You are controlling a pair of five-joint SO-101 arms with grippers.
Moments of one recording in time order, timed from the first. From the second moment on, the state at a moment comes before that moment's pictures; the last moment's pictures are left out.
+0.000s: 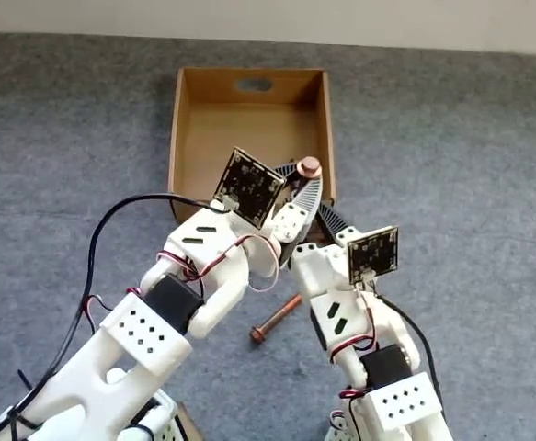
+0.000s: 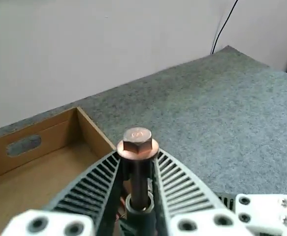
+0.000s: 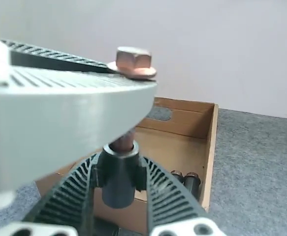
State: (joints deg) left arm 30.4 -46.9 51.6 16.5 2.2; right arm -25.1 -82.4 87.5 7.2 -0.6
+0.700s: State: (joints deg) left arm 29.8 -47.0 54.2 16.0 2.2; right arm -23.4 -82.4 88.0 7.2 -0.6
